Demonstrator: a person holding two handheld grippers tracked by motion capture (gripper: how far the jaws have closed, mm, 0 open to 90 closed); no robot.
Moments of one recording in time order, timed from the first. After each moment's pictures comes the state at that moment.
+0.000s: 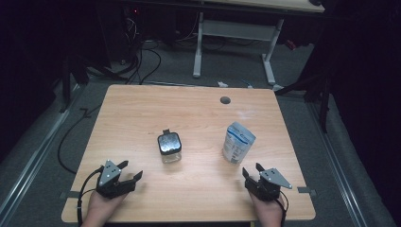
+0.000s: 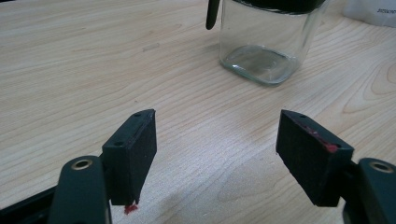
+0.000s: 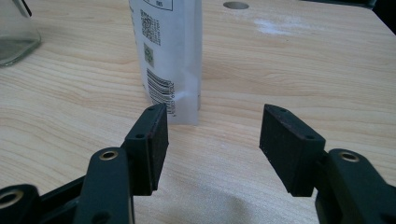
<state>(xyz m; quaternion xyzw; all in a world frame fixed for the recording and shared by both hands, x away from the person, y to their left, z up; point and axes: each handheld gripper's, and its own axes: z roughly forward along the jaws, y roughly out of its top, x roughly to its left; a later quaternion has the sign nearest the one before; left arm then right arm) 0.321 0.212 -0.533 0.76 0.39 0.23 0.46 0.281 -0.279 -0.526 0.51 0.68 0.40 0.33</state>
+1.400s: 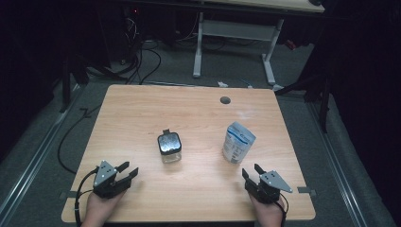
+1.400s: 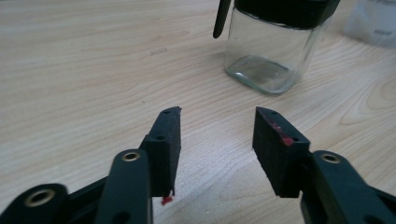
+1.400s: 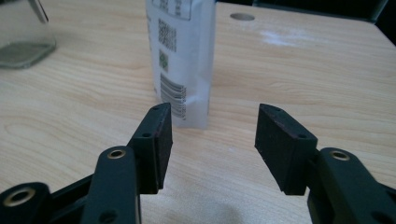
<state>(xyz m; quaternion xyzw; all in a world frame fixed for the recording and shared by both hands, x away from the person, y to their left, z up) 0.318 0.215 -0.532 0.75 0.40 0.23 0.47 0.273 -0.277 -0.526 0.50 0.67 0.42 0.35</state>
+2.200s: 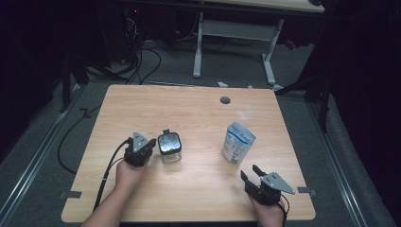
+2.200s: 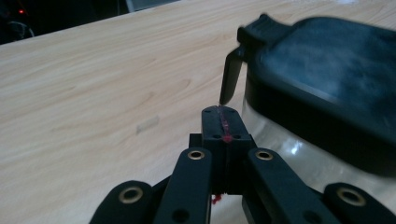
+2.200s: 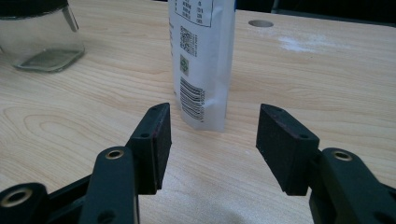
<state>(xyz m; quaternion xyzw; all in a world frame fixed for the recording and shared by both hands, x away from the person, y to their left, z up) 0.410 0.135 -0.512 0.76 0.40 0.26 0.43 0.270 -0.279 -0.526 0.47 0.69 0.45 0.32</state>
